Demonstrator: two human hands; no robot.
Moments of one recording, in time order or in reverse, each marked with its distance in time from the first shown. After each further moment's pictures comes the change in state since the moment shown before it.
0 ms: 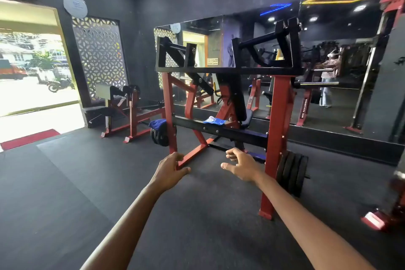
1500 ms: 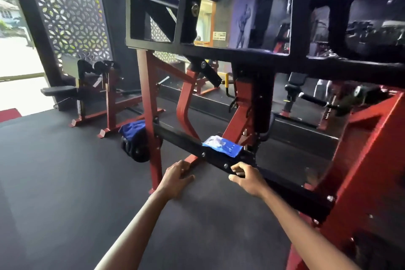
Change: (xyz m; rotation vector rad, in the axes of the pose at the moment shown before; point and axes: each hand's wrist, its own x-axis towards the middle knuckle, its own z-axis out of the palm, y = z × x) left_hand 0.706 -0.234 0.162 -0.082 -0.061 -0.160; right_hand 0.717 0.254 0.053 -0.008 -0.045 0.163
